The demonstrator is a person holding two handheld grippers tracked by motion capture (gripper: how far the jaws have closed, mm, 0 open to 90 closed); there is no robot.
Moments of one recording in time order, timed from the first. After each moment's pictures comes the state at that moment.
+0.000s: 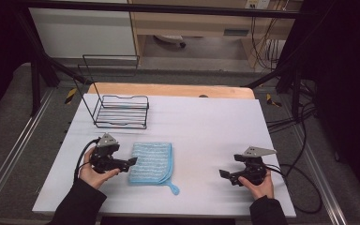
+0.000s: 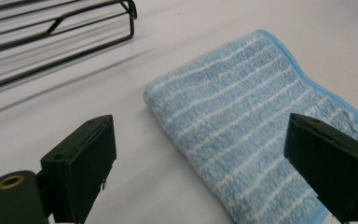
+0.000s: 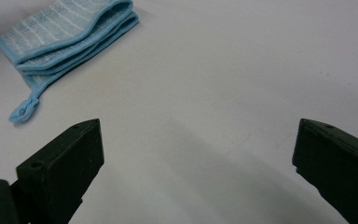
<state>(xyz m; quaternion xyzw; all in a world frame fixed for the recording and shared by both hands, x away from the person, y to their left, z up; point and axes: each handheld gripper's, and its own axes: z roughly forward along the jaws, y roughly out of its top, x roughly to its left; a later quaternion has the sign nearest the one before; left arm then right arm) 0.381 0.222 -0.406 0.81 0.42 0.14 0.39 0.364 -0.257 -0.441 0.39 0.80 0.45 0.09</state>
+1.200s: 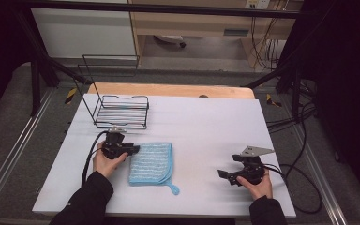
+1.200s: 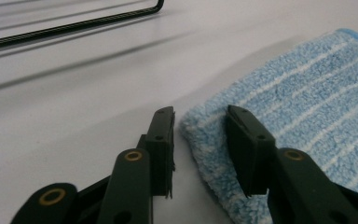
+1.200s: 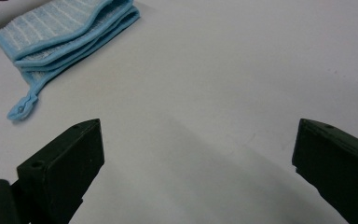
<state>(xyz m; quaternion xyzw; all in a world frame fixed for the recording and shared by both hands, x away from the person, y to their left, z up) 0.441 0.214 -0.446 0.79 0.47 0.08 0.37 0.367 -0.253 -0.442 0.39 0.80 0.44 0.09</state>
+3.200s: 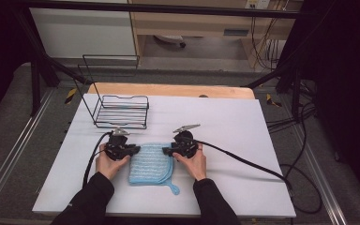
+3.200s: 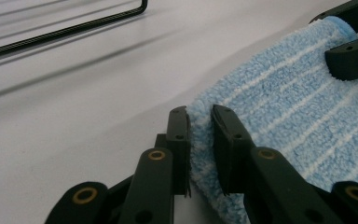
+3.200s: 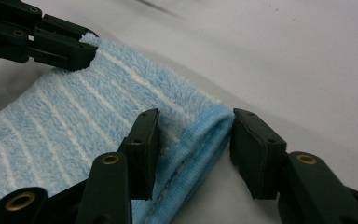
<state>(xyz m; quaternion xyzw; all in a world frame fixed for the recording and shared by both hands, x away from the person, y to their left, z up) 0.436 0.205 -0.447 0.81 0.45 0.10 0.37 0.453 -0.059 -0.450 0.42 0.82 0.40 0.04</state>
